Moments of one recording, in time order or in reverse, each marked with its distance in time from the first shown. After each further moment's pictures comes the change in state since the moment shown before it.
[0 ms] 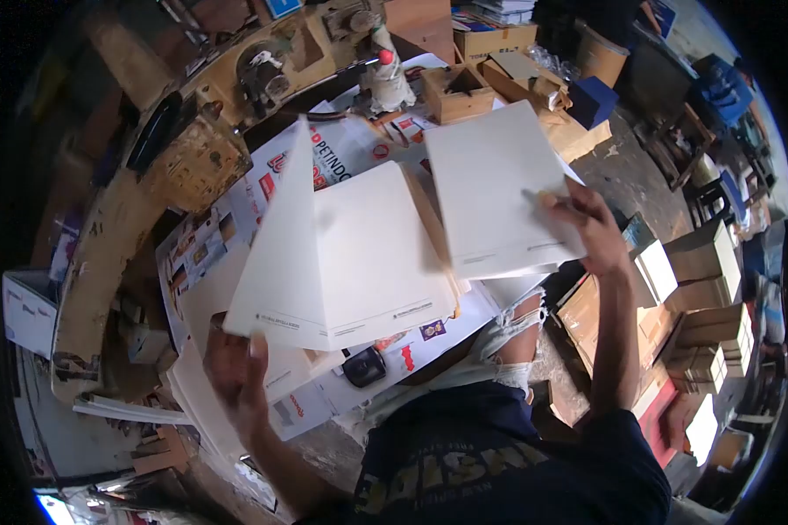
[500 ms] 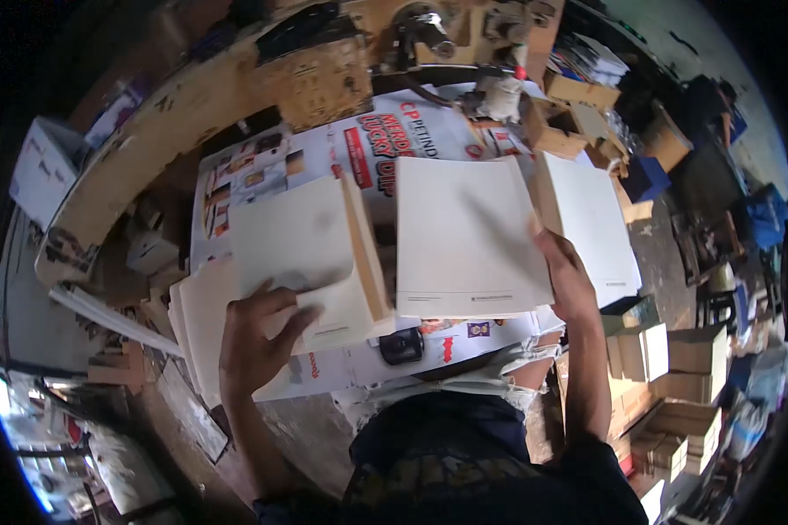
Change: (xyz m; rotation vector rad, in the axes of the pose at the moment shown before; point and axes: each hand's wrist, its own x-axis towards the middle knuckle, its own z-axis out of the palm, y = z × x) left_hand -0.019 0.012 -0.086 0.869 -0.233 -0.166; right_hand -0.027 -0.015 0.140 0.079 -0.332 0.190
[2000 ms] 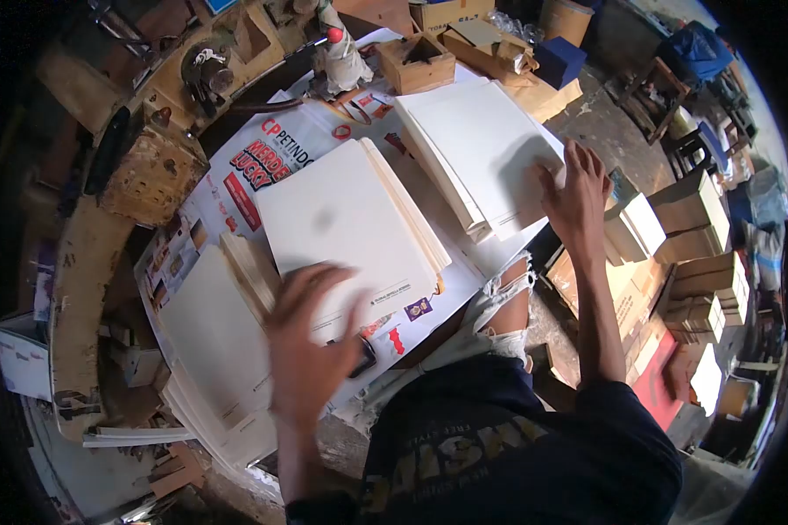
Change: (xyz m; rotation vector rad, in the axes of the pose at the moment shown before) left_hand 0.056 0.114 0.107 -0.027 0.025 0.457; right_hand -0.022 0.032 -0.141 -1.326 0.960 -0.492
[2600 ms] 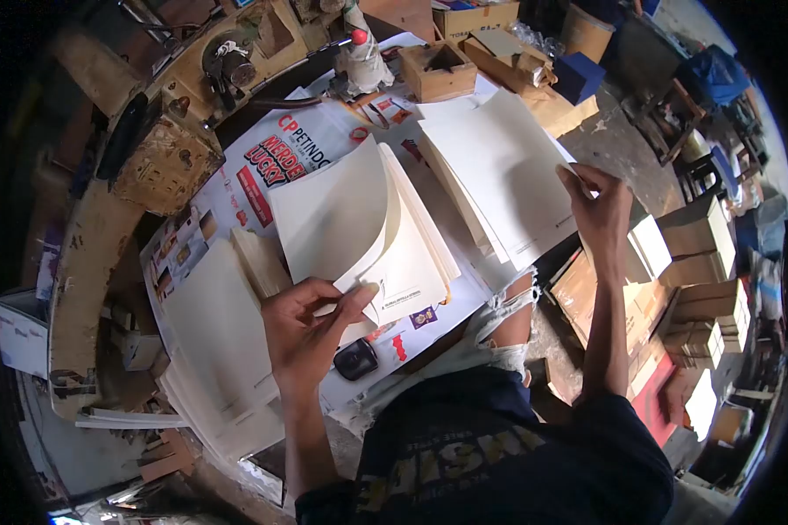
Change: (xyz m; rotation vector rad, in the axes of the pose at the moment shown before) left_hand -0.001 -0.022 0.011 -0.721 -0.038 -0.464; right_hand 0.026 -0.002 -0.020 0.410 -0.029 0.133
